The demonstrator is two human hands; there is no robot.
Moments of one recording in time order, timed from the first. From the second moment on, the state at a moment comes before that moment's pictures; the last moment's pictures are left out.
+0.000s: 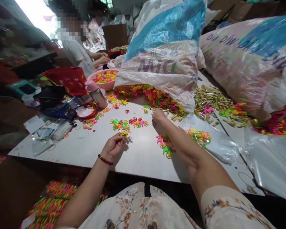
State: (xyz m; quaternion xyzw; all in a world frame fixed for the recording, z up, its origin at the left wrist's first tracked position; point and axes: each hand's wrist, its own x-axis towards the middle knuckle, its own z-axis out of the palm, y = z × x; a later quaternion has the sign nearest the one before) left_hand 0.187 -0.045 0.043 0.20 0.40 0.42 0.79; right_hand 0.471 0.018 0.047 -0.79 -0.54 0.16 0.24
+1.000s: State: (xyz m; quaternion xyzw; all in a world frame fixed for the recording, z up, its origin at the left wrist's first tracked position) left_hand 0.221 -0.116 0.045 0.33 0.43 0.41 0.74; right_hand 0.363 -0.161 0.044 -0.49 -0.25 0.62 0.56
